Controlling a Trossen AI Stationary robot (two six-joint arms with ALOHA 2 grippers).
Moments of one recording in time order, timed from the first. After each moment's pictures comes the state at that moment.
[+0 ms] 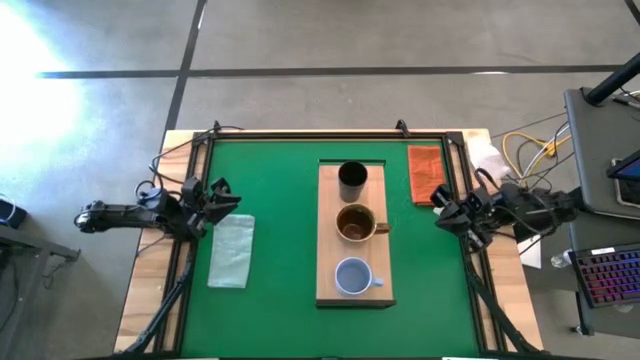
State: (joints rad) left arm -0.04 0.03 0.01 0.38 -0.06 -0.50; right arm 0.18 0.00 0.09 0.32 -0.17 0.31
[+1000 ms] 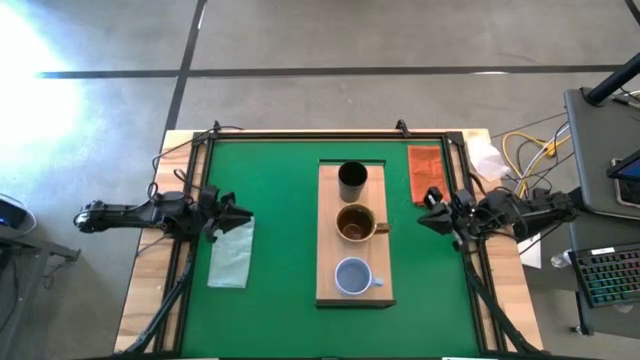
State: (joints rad) left arm -0.04 0.04 0.01 0.07 0.00 -0.67; right arm 0.18 0.00 0.01 0.27 -0.02 0.38
